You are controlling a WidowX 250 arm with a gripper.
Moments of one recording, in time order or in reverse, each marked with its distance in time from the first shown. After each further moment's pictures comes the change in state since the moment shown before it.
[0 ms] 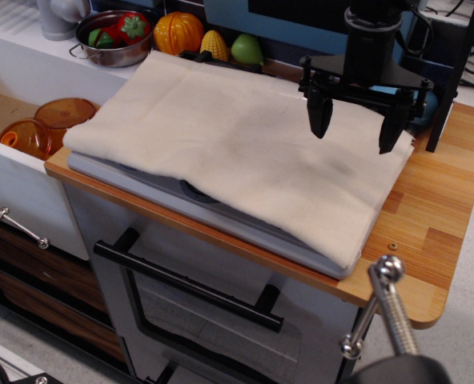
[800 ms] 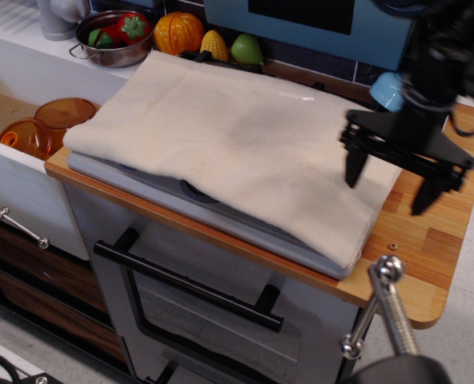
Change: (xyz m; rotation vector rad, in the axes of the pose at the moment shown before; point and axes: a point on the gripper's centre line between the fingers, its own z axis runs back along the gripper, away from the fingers) arm -0.024 -0.035 -0.029 0.131 -0.045 -0.084
